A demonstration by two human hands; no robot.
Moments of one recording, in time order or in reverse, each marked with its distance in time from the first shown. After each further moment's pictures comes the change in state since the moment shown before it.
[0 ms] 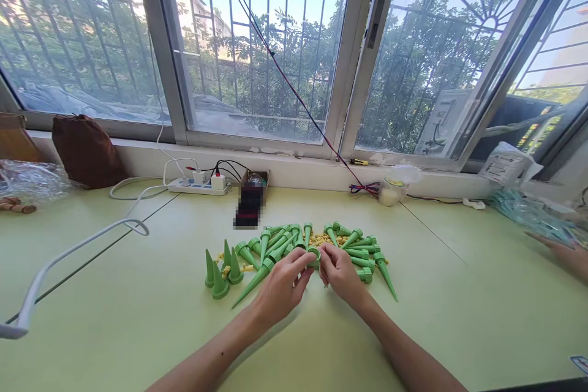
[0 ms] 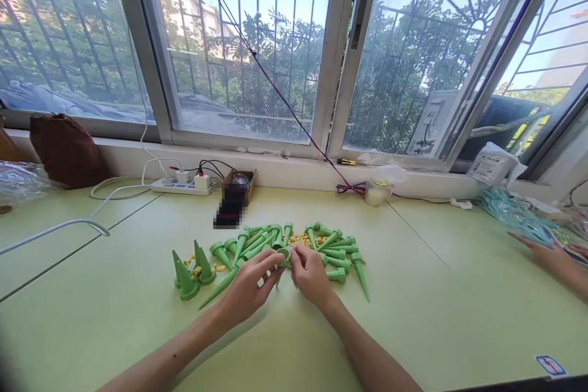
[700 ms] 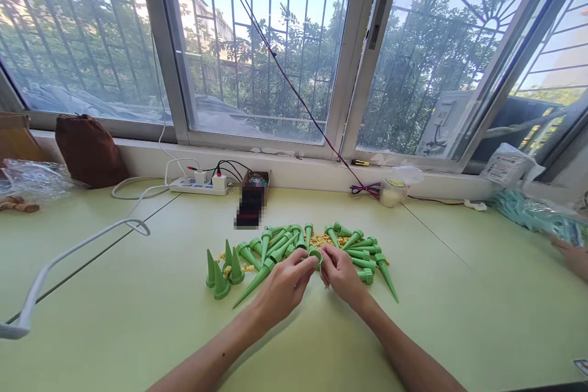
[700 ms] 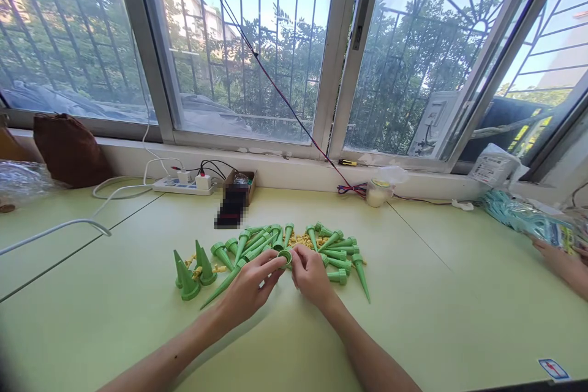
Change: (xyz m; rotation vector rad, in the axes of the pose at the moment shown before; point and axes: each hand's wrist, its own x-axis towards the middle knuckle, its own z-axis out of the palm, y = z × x) left_hand 0.000 -0.001 -0.001 0.115 -0.005 0.093; right_hand 0.001 0.004 0.000 -0.001 0.000 0.006
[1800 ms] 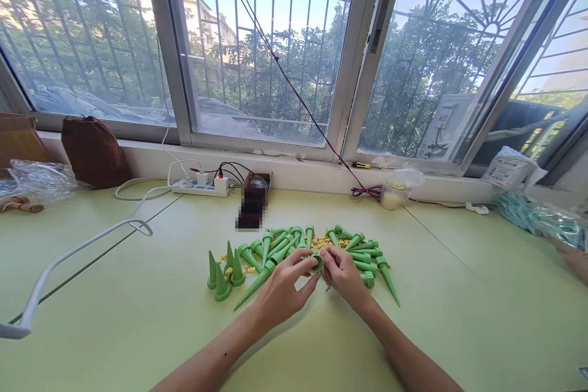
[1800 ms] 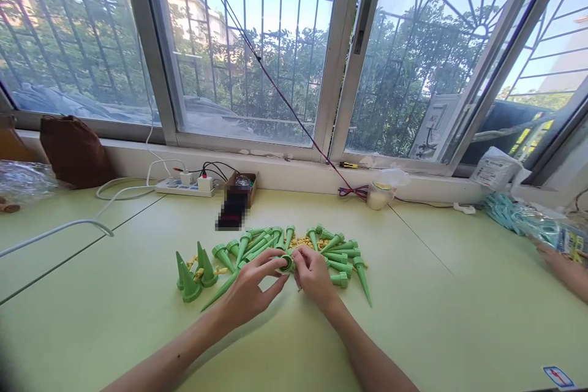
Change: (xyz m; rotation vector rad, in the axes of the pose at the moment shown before) left_hand 0.000 0.002 0.003 -0.079 0.132 0.029; right_hand 0.004 0.009 -0.001 0.136 0.014 0.034
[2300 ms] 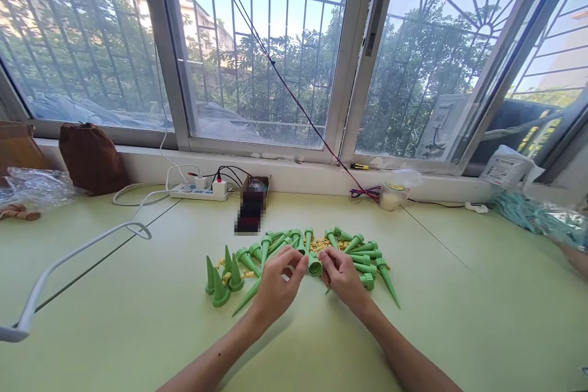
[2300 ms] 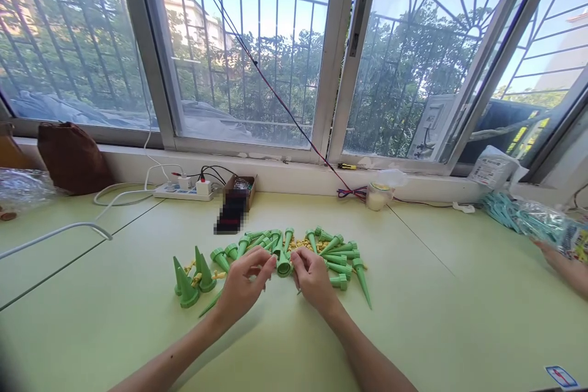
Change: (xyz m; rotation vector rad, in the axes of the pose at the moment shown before) left_hand 0.012 0.006 -0.007 -0.254 0.167 -0.388; right_hand -0.001 -0.005 0.001 -0.049 0.027 -0.022
